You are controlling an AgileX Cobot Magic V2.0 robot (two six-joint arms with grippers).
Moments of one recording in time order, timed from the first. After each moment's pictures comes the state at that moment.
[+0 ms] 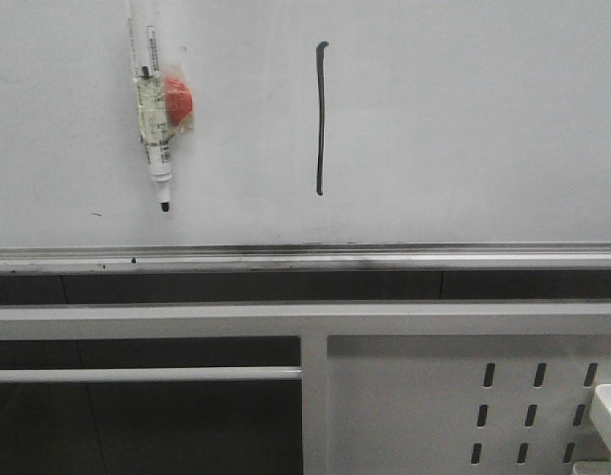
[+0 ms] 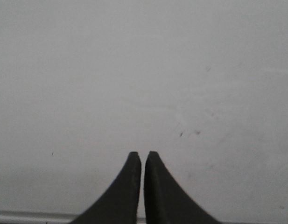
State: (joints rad) left arm 0.01 -0.01 -0.09 0.00 0.10 -0.06; right arm 0.63 -0.01 -0.41 0.18 0.79 -0.44
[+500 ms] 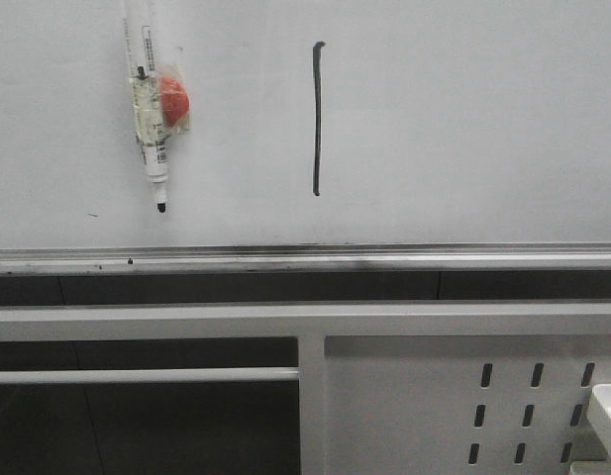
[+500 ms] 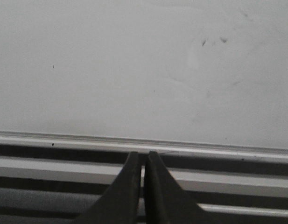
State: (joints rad) left arm 0.03 -0.01 0.00 0.01 0.22 -0.06; right arm 0.63 -0.01 -0.41 0.18 0.79 -0.44
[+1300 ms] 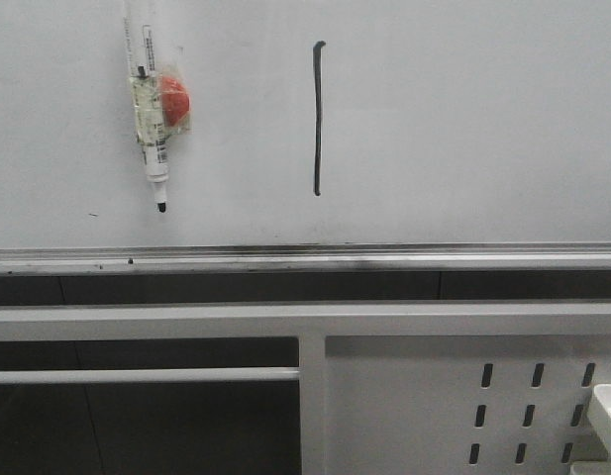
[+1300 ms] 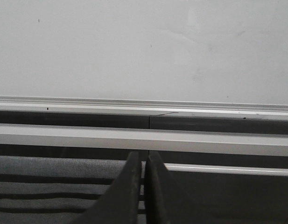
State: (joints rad) left arm 0.01 -0.01 0.00 0.03 0.34 -0.06; right arm 0.63 -0.01 -0.41 0.18 0.79 -0.44
